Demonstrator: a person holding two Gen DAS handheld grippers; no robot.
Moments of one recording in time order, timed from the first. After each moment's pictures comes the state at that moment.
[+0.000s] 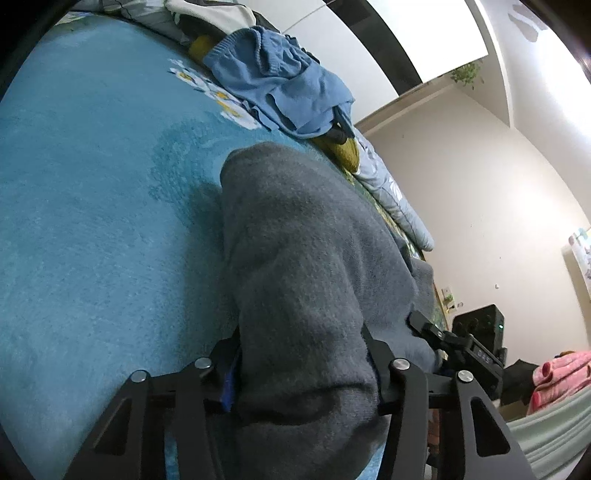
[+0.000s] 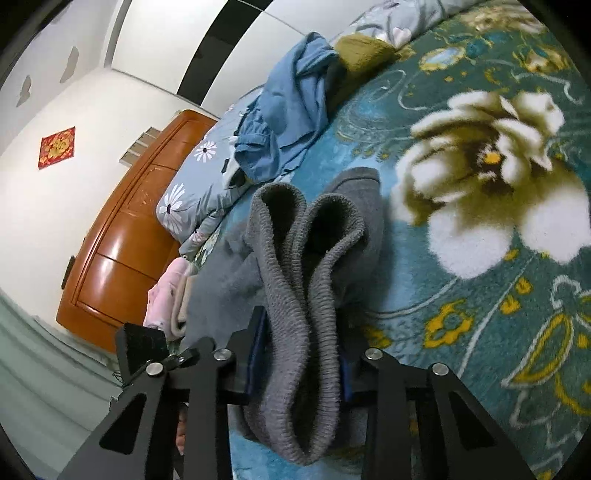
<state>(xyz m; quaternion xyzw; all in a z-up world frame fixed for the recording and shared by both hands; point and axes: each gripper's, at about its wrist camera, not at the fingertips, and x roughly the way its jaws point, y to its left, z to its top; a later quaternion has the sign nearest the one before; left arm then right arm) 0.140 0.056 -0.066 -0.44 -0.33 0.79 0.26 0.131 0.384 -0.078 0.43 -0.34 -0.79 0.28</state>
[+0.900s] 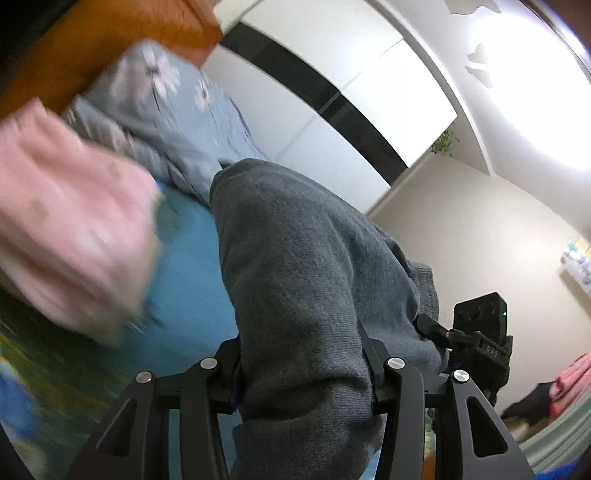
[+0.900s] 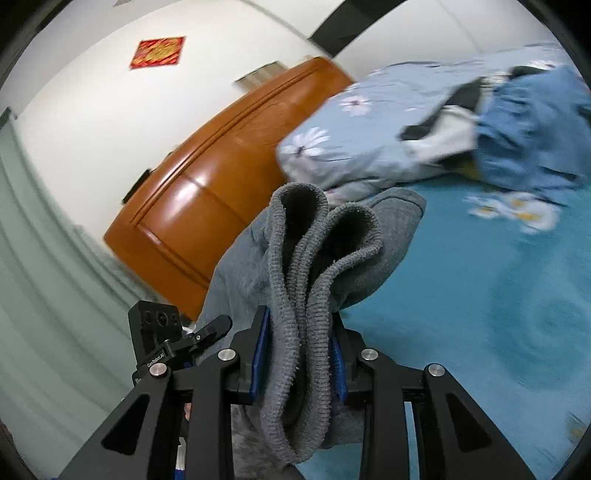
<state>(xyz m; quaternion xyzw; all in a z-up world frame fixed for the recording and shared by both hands) 0.204 -0.235 0.075 -0.27 -0.30 0.89 0.20 0.112 0.074 0.075 0.37 -0.23 -0.76 0.48</state>
